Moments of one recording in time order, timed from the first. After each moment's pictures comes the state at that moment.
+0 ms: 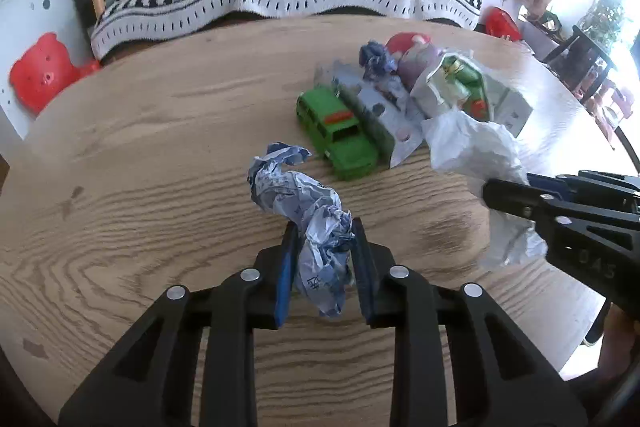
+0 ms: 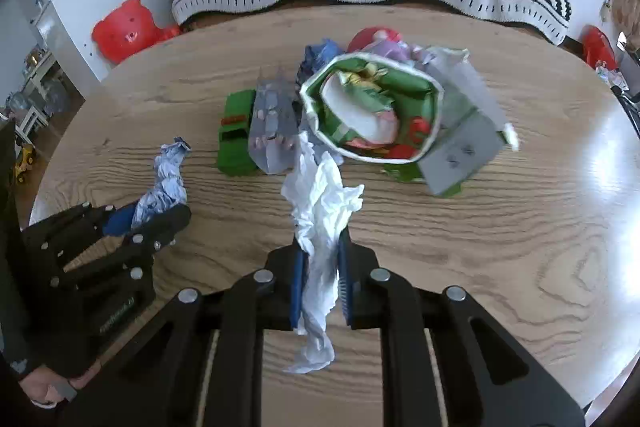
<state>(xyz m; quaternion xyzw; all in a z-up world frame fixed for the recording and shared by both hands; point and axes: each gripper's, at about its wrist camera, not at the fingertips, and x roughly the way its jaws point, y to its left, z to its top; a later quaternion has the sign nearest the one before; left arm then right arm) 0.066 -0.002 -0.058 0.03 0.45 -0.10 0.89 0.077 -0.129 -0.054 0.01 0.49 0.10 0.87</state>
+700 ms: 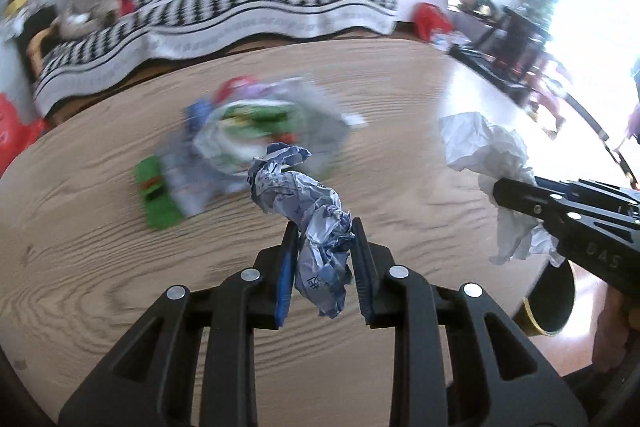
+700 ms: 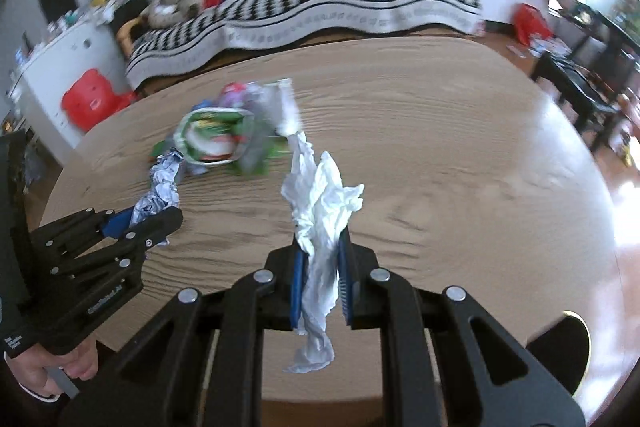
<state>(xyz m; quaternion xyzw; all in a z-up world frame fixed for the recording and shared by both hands) 0.025 -0.143 -0.015 0.06 0.42 -0.22 0.88 -0.019 -0.280 -0.005 0.08 0.43 0.00 0.90</state>
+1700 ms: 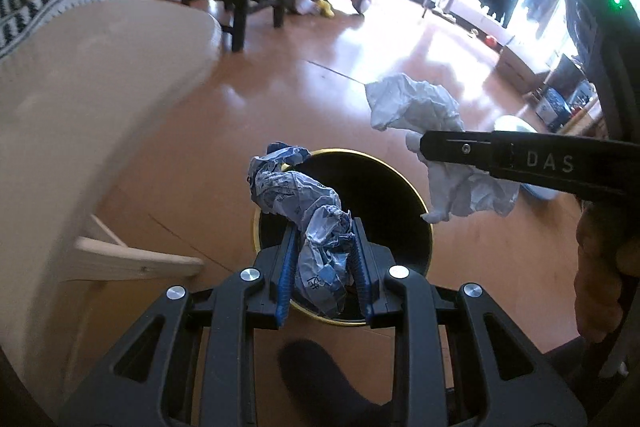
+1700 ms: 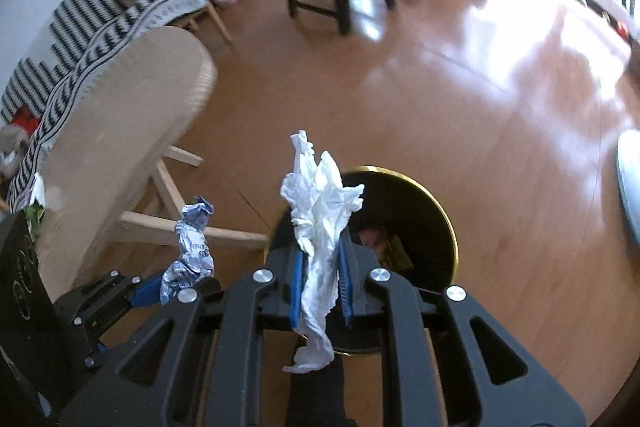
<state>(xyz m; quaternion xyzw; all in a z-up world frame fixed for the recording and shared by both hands) -0.147 -0.485 -0.126 0.17 0.44 -0.53 0.70 -0.283 -0.606 -0.097 0.30 0.44 -0.28 0.80</state>
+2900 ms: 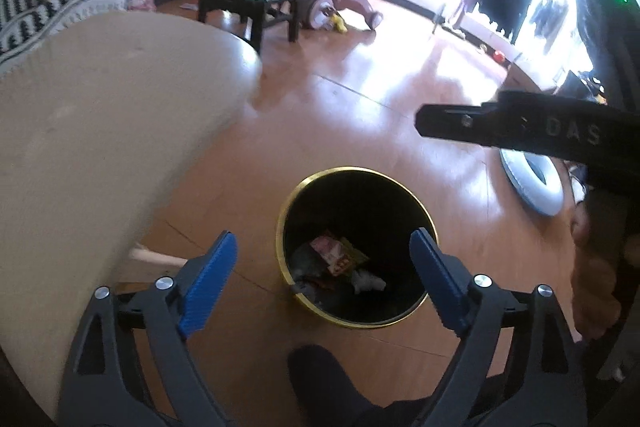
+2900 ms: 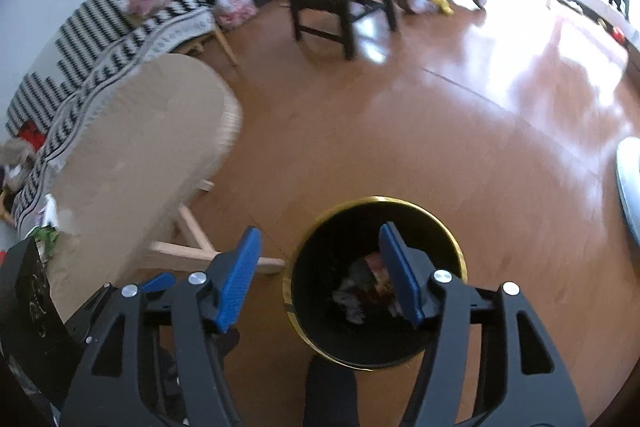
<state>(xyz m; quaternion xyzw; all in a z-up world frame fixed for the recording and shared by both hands) -0.115 -0.453 -0.090 0.16 0.42 -0.52 0.73 -0.257 -0.579 -0.049 0.27 0.39 -0.28 0.83</state>
